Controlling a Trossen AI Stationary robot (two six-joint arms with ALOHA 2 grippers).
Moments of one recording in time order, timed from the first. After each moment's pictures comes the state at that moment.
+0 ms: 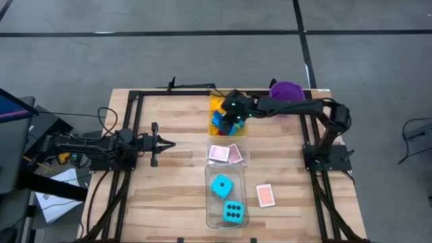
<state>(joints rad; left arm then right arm) 0.04 0.33 0.01 0.26 -0.06 0.20 -0.32 1.77 1.28 -0.37 -0.08 0.28</state>
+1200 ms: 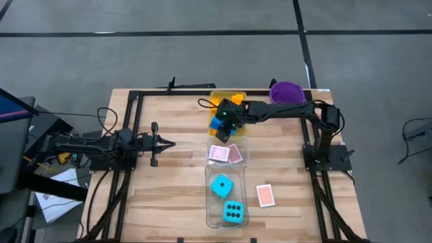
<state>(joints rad) 0.04 0.33 0.01 0.27 -0.06 0.20 -0.24 1.86 1.39 -0.51 0.00 0.24</state>
